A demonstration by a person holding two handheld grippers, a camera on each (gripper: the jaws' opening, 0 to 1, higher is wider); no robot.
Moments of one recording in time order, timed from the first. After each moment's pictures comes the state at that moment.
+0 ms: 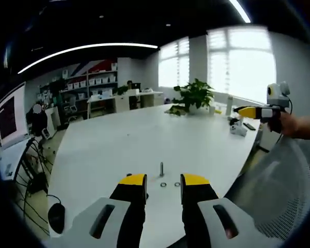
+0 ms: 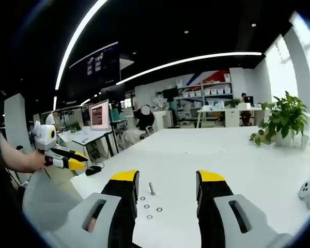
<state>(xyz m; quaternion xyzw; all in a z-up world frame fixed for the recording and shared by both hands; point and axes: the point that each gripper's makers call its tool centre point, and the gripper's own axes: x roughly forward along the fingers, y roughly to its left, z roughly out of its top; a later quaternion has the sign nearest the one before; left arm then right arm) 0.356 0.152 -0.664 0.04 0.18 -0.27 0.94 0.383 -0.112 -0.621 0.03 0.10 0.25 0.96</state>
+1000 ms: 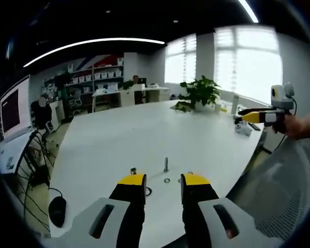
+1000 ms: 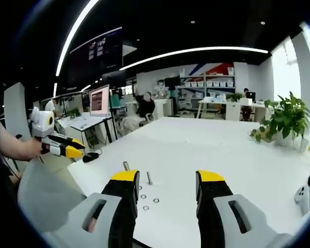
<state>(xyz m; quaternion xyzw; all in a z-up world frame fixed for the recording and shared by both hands) 0.358 0.159 -0.672 0.03 0.20 -0.25 0.95 0.387 -0.105 -0.640 -0.01 0.14 0.26 0.96</state>
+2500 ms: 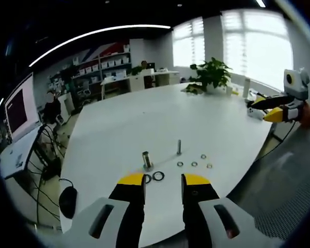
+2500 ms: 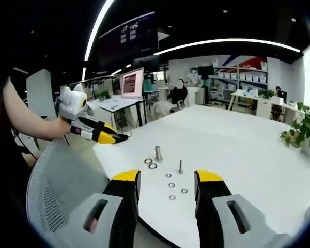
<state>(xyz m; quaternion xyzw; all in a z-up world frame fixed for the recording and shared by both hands) 0.359 0.178 -0.697 0.07 0.26 -0.20 0.94 0.354 -0.050 -0.659 -0.05 0.18 0.39 0.90</state>
